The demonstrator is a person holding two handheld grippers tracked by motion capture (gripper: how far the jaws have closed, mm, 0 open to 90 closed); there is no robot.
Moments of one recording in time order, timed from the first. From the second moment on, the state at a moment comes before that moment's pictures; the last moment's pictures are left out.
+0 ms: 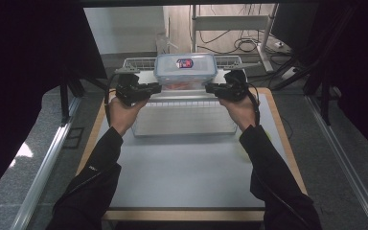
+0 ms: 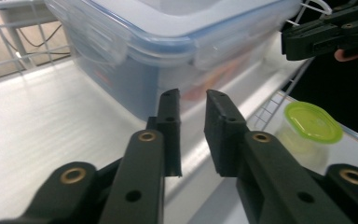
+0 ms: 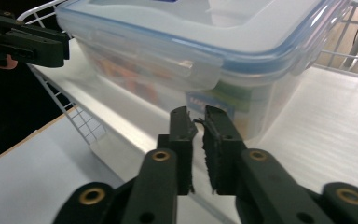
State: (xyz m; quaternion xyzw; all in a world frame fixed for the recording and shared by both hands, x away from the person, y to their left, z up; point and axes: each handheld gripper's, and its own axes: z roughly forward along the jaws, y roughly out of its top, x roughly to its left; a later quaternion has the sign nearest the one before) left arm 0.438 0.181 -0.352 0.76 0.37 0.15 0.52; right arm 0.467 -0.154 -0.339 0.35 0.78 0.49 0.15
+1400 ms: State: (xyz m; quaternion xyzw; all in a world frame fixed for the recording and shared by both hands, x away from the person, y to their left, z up) left arm 0.309 0.164 -0.470 0.81 0.30 0.18 0.47; right arm 0.374 -0.183 -0.438 0.32 0.81 0.48 0.12
